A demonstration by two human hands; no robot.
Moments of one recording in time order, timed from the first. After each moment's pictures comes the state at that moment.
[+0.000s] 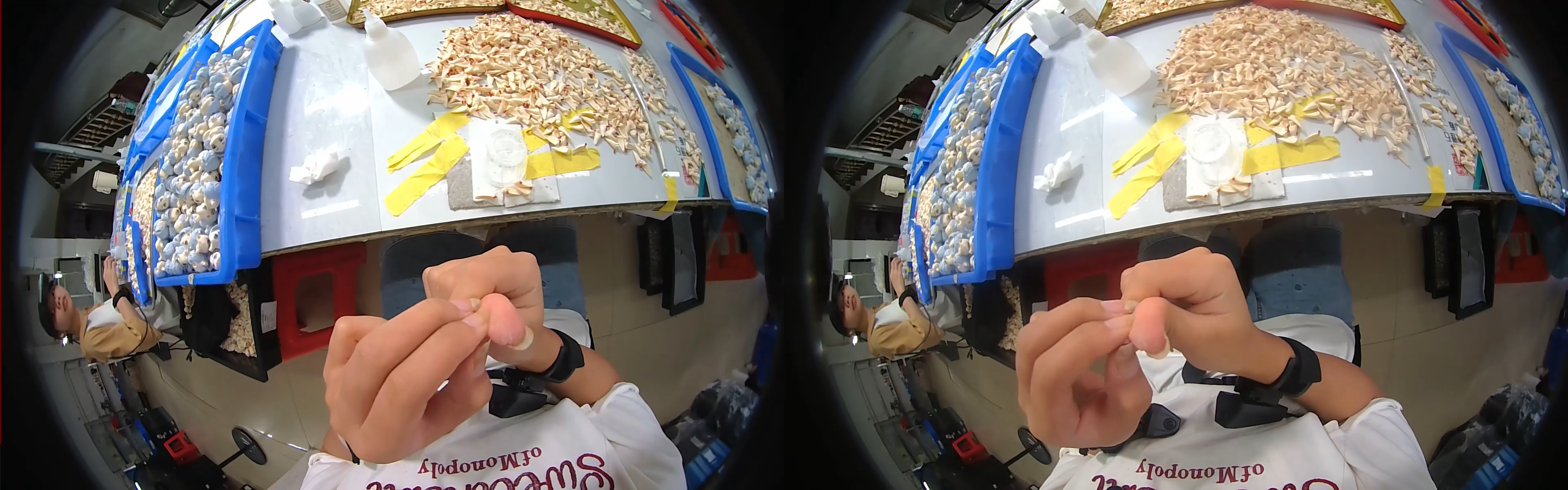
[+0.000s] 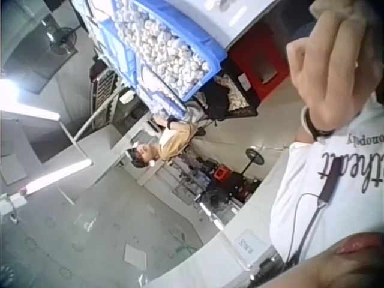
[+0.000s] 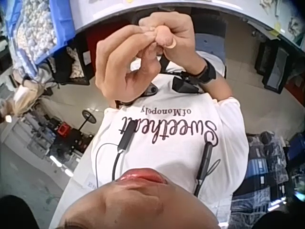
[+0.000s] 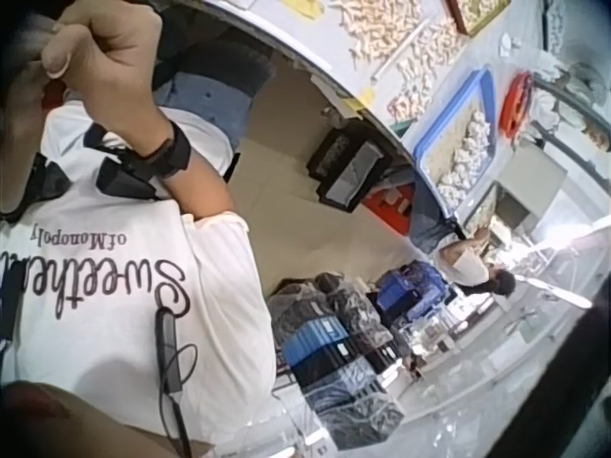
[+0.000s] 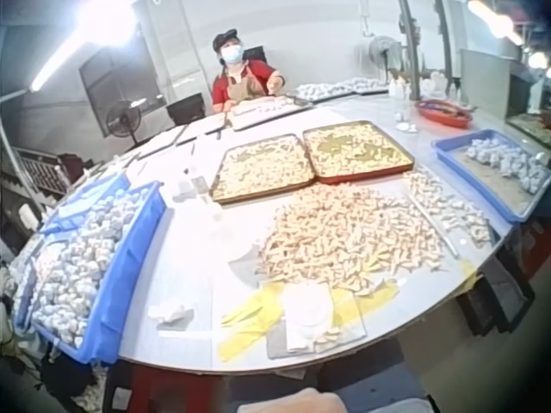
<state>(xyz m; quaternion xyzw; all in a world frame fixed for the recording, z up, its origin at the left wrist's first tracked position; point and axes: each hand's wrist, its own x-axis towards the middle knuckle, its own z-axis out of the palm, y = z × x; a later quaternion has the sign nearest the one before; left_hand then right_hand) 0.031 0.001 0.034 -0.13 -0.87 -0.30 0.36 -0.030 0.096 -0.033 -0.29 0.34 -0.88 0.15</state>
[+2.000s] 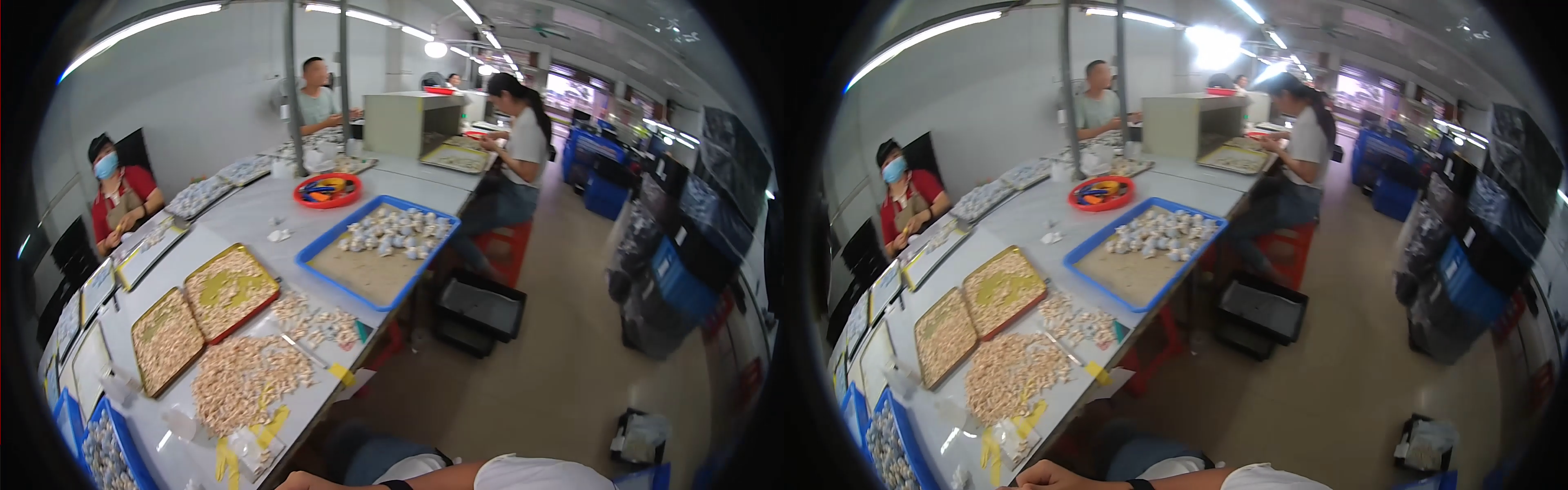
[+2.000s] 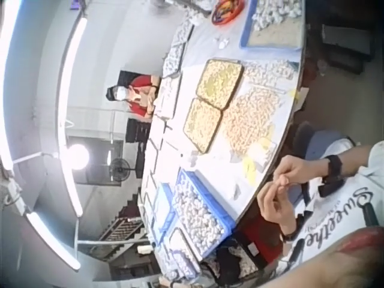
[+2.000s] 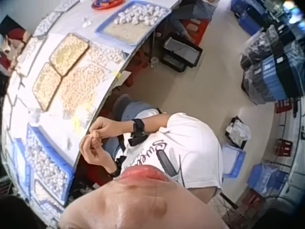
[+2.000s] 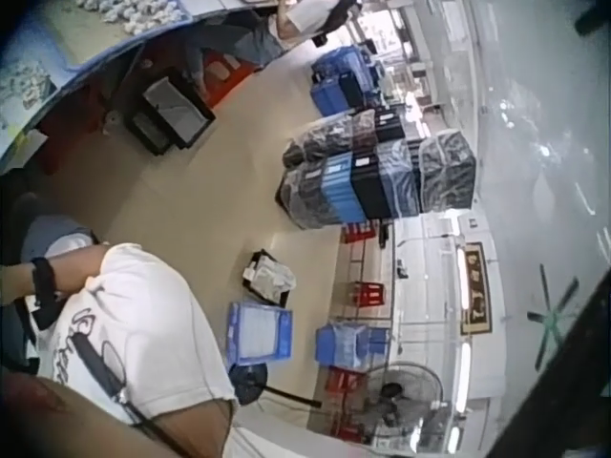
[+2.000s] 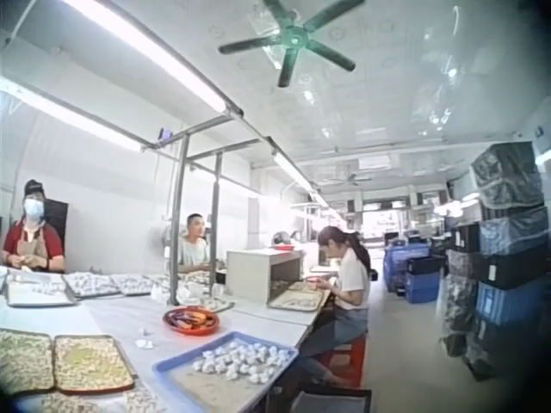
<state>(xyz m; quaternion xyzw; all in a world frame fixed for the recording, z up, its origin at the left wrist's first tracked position) 0.029 0.022 0.036 -0.17 -0.78 -0.52 0.31 -0.020 0.128 -0.005 -0.28 0.44 -0.85 0.10</state>
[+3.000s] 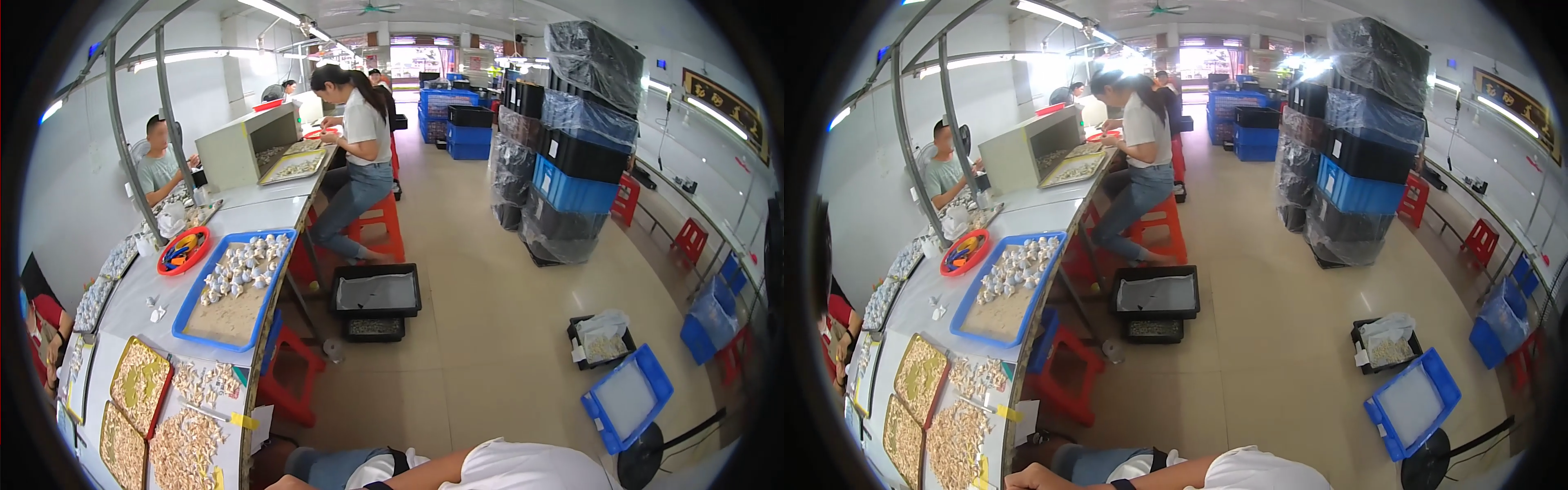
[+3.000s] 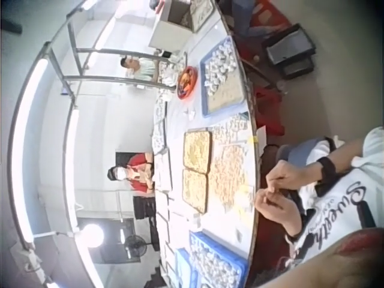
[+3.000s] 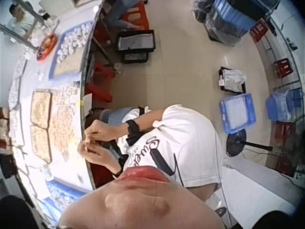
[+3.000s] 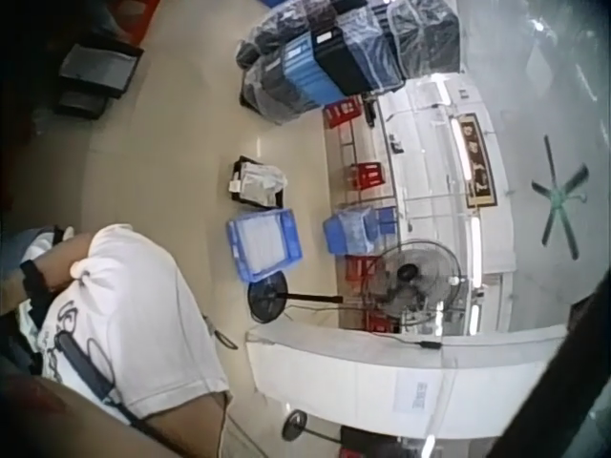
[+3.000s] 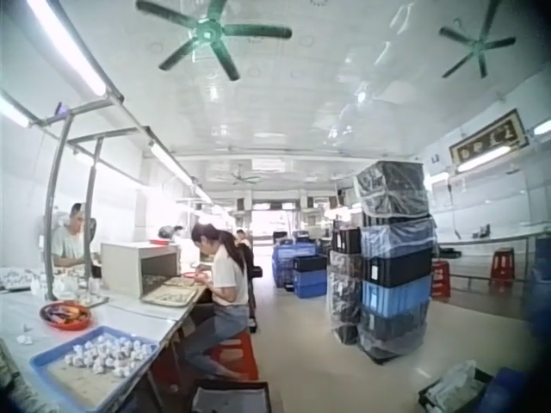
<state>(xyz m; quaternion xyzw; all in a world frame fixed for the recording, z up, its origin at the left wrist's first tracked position) 0.032 0.096 0.041 -0.27 -0.78 -0.51 0.24 0.026 0.195 0.015 -0.15 0.61 -0.72 -0.30</state>
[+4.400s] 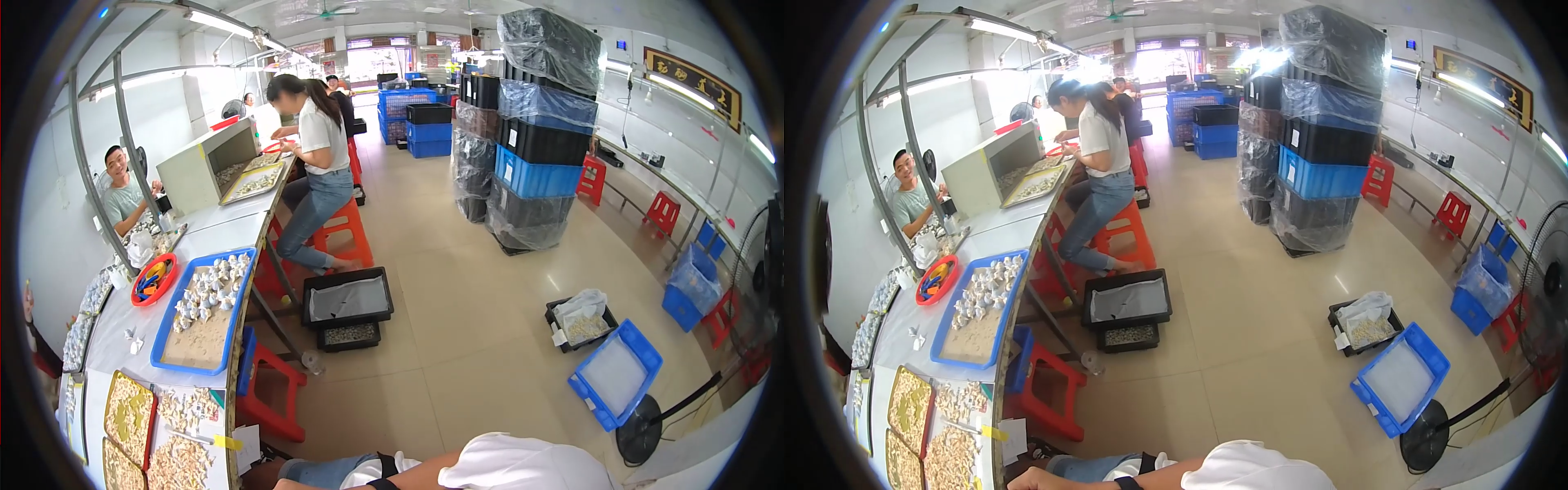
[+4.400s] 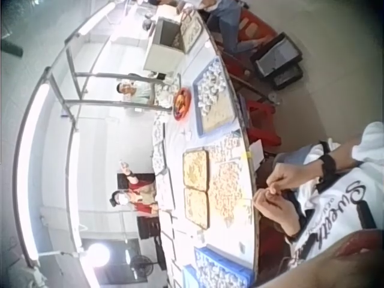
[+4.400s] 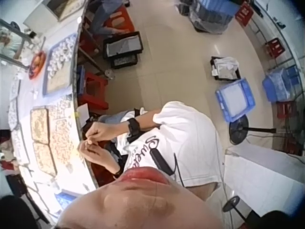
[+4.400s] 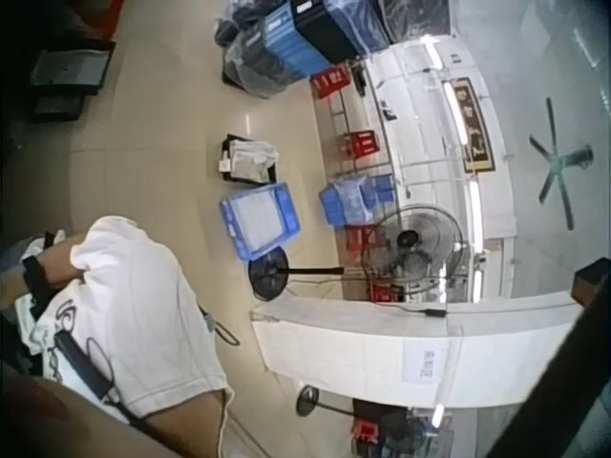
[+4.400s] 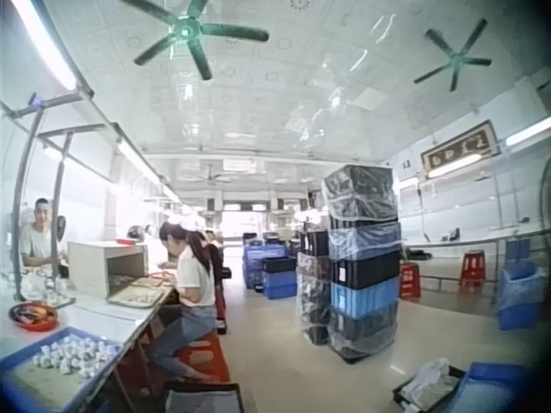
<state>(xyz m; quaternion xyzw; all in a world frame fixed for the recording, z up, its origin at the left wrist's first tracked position) 0.029 0.112 0.041 -0.36 -0.76 -0.50 0.20 0.048 0.222 0.014 -0.14 0.63 -0.72 -0.24</state>
